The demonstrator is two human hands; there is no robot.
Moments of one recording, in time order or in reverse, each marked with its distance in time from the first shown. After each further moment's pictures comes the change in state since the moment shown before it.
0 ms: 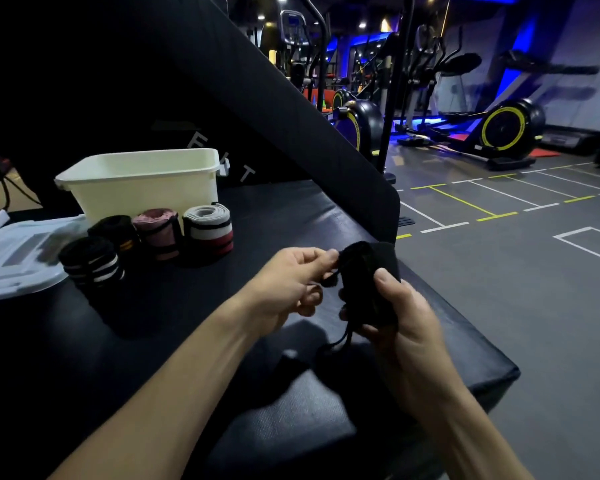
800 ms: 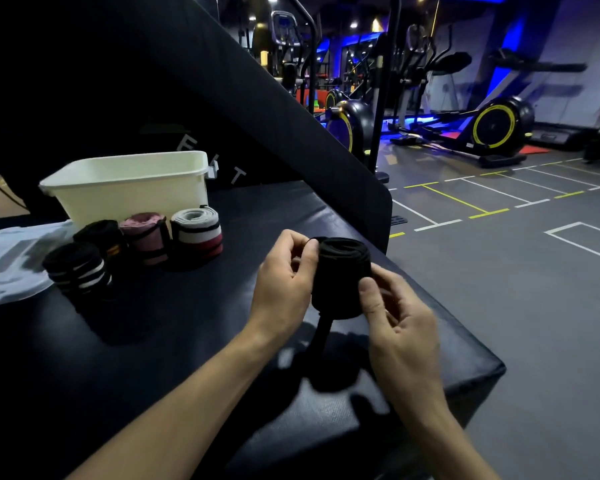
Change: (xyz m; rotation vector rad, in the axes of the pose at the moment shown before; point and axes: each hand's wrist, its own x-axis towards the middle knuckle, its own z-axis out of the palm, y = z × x) left_hand 0.003 -0.019 0.025 0.309 0.443 0.508; right_hand -0.001 0.015 -0.017 -0.587 0.163 -0.480
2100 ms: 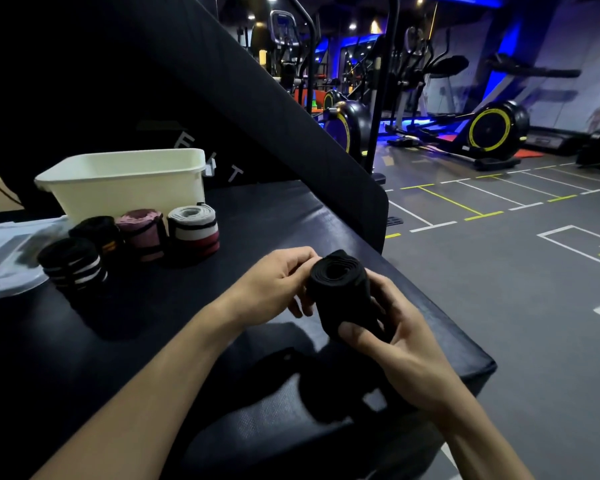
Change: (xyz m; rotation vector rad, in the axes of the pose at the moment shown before) left_hand 0.016 0.001 -0.031 0.060 -0.605 -0.137; right_hand 0.005 0.001 -0.029 0.173 -0.505 0.005
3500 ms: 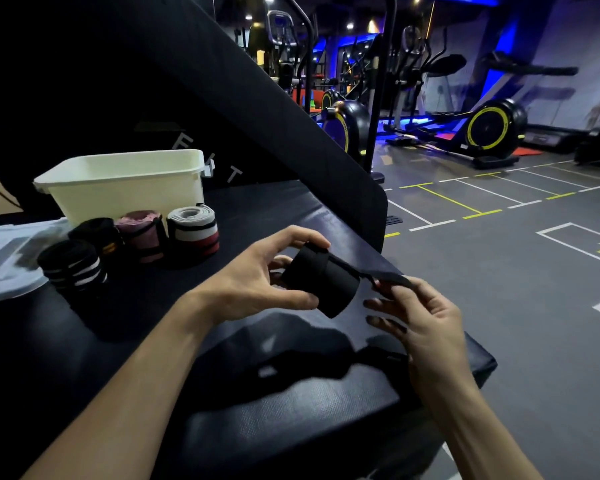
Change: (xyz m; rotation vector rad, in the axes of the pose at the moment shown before) left_hand -0.013 0.009 -0.026 -0.044 -0.066 0.093; right_hand 0.009 -0.009 0.000 0.336 0.572 0.263
